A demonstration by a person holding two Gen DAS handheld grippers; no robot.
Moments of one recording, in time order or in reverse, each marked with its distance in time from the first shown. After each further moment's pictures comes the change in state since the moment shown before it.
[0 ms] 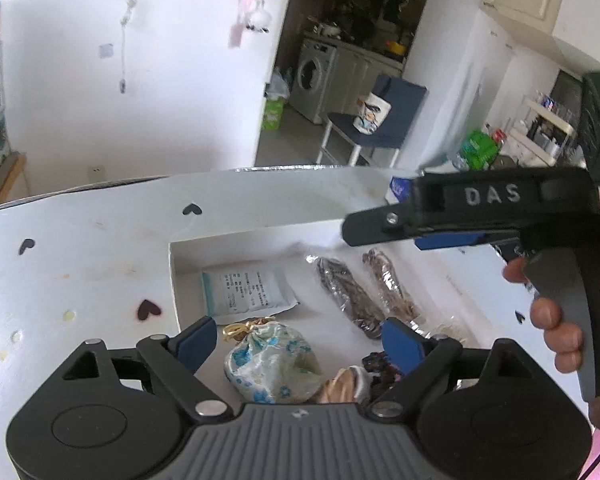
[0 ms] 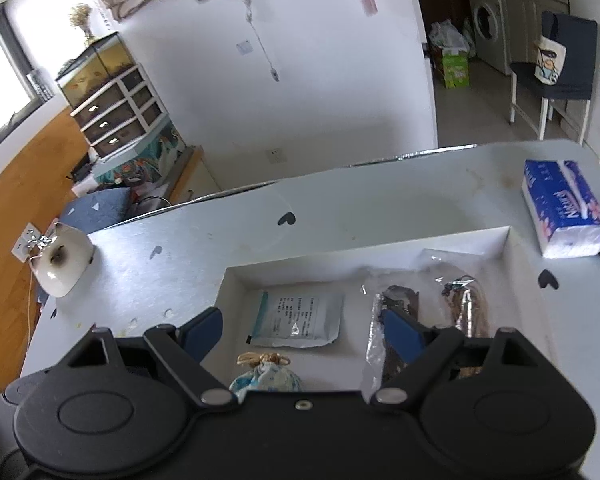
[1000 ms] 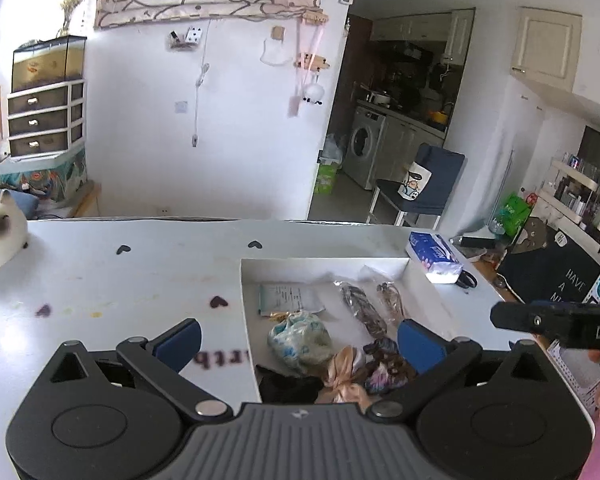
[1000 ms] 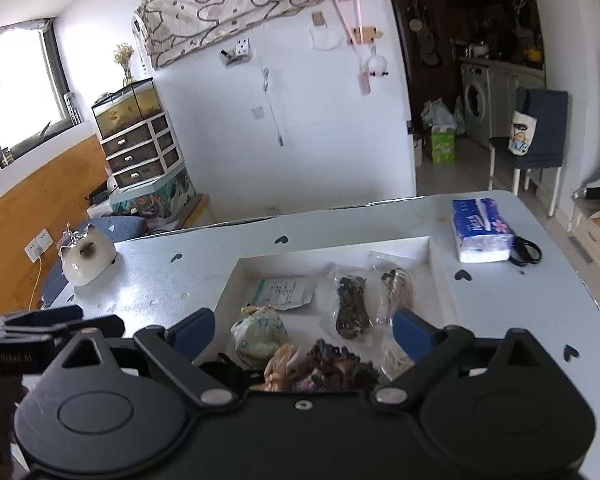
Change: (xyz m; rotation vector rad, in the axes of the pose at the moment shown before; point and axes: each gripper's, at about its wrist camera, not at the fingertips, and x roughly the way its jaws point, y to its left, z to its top) left arm -0.144 -0.029 -0.064 -0.067 -0.206 0.157; right arm -0.154 -0.002 -0.113 -0.090 -0.236 -0.048
